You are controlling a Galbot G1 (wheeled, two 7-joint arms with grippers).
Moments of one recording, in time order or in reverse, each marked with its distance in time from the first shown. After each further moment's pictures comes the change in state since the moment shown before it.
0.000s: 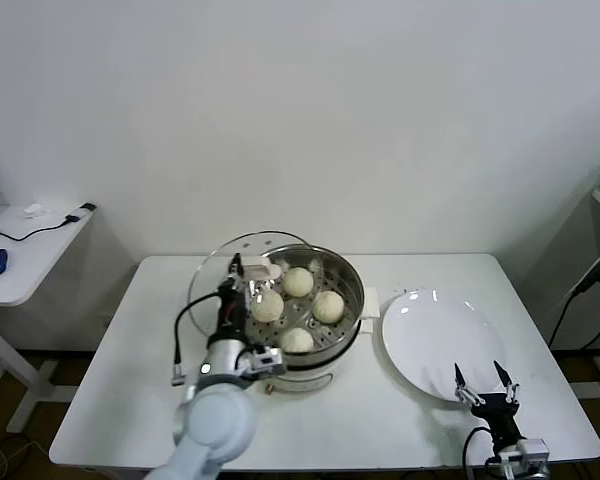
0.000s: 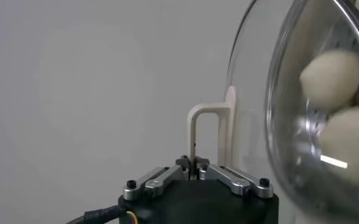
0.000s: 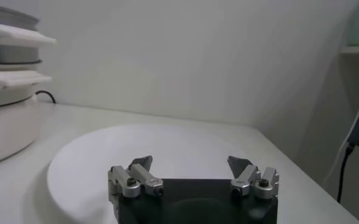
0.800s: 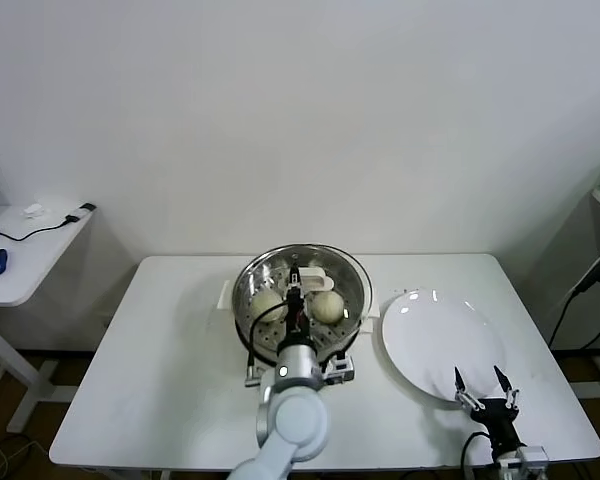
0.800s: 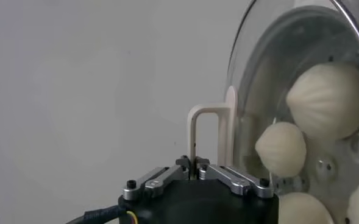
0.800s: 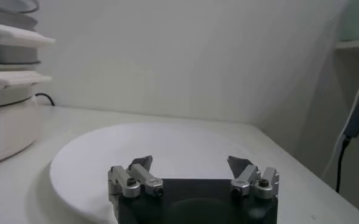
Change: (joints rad) left arm -0.056 -0.213 0.147 0.219 0.246 0.046 0.012; right arm -0.007 0.011 -0.009 -0.019 0.017 0.041 0.010
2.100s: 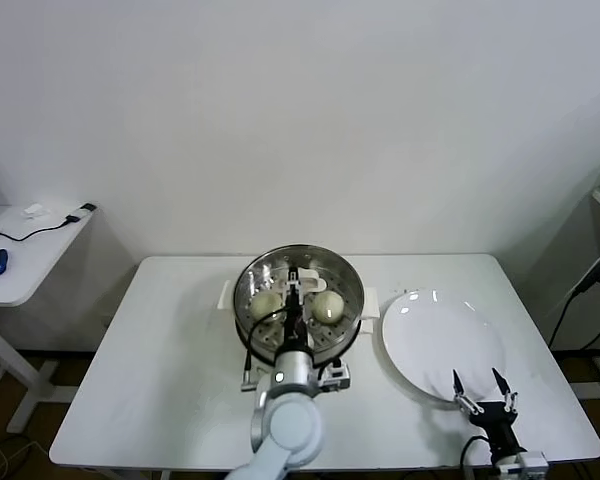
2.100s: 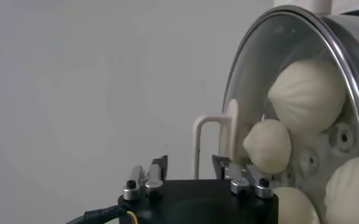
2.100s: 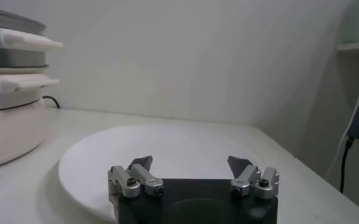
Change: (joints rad) left arm 0.025 0.028 -0.005 -0.011 -0.024 -0.024 -0.008; right arm -0.013 0.004 -0.004 0.000 0.003 0.023 -0.013
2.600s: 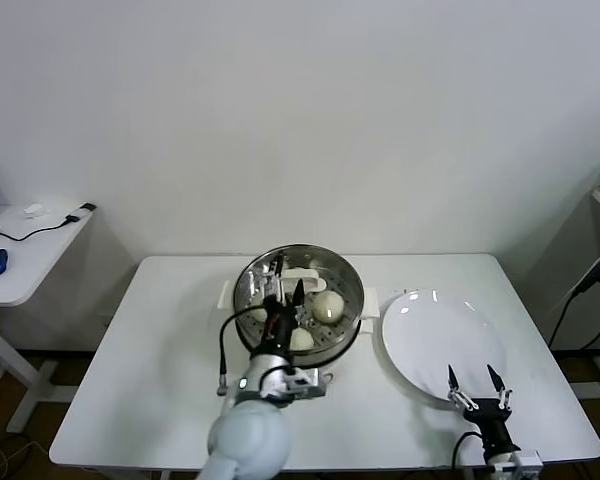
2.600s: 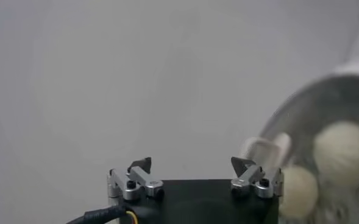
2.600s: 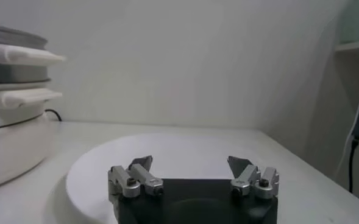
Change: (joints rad) left arm 0.094 0.071 -0.099 -0.204 -0.442 -0.206 -0.165; right arm 0.013 0.021 -0.017 0.003 0.025 0.031 0.010
